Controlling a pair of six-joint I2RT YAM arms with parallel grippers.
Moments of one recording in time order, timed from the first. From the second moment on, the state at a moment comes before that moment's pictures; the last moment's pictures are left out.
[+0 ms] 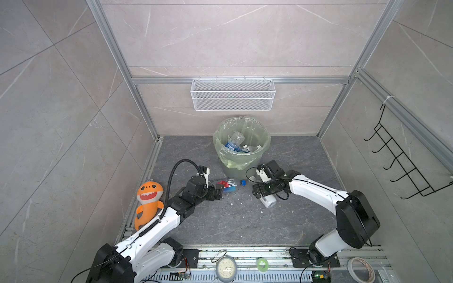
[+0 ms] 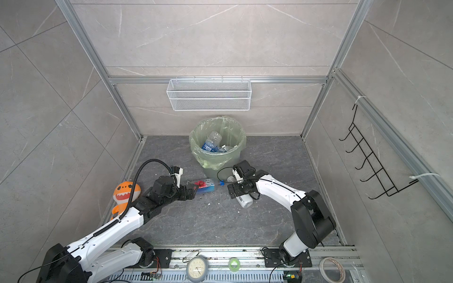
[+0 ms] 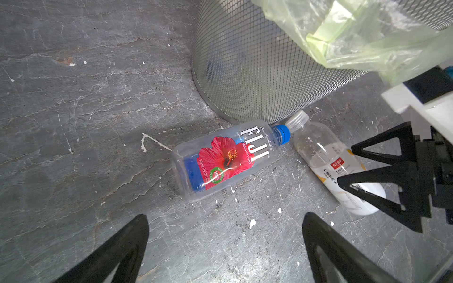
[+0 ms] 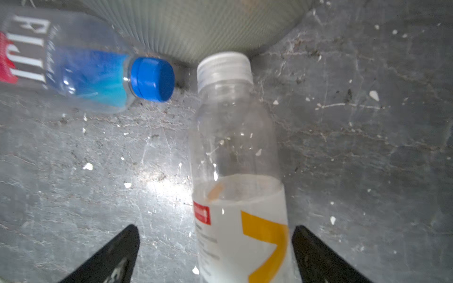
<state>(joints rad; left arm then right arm) -0.56 1.01 0.59 -0.22 0.01 -0.45 0.58 1.57 1.01 -0.61 -0.06 0.20</state>
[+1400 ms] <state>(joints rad) -0.56 1.11 0.59 -0.20 0.06 -0.45 0.72 1.36 0.79 -0.51 0.21 0.40</state>
